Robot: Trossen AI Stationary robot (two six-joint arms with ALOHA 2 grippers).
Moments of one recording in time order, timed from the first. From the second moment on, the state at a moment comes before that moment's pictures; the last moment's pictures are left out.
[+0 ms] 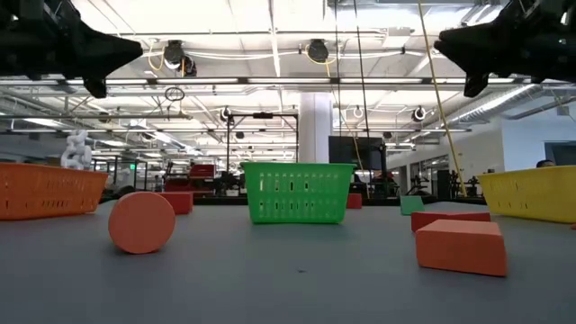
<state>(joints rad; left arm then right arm) -0.11 0.04 0.06 0.17 -0.32 -0.06 -0.04 0.19 0.02 0.46 0.12 0.14</state>
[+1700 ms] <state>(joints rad) 0.35 1.04 0.83 -0.29 -0.40 0.07 -0.42 1.56 1.20 -0.48 0.31 -0.11</state>
